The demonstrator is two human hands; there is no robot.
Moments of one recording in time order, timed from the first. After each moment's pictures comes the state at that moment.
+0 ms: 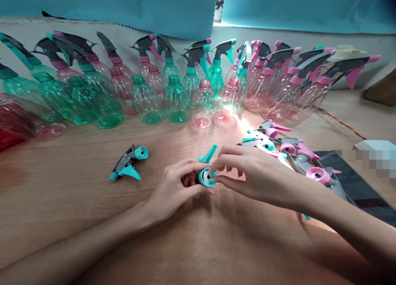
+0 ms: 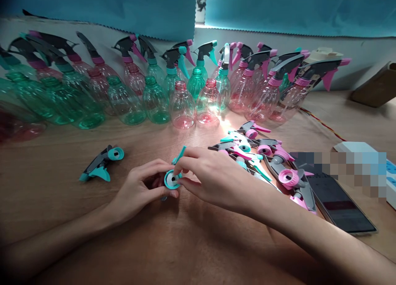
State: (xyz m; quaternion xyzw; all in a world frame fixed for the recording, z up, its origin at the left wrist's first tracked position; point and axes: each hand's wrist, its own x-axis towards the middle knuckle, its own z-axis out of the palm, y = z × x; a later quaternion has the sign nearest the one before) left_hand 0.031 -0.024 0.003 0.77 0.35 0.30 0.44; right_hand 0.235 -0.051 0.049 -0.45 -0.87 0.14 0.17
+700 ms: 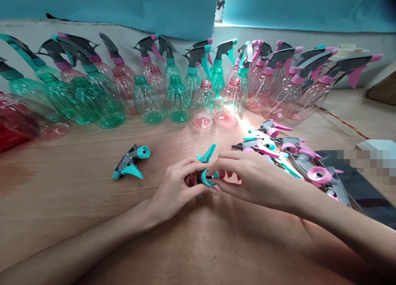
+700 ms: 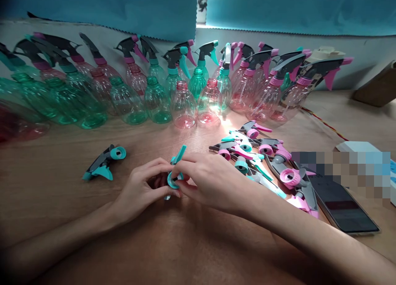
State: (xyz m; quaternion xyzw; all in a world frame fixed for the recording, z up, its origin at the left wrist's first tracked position) left_hand 0.031 -0.026 0.002 0.80 0.34 0.31 0.39; right_hand 0.227 -0.050 0.044 -0.41 -0.88 0.13 0.19
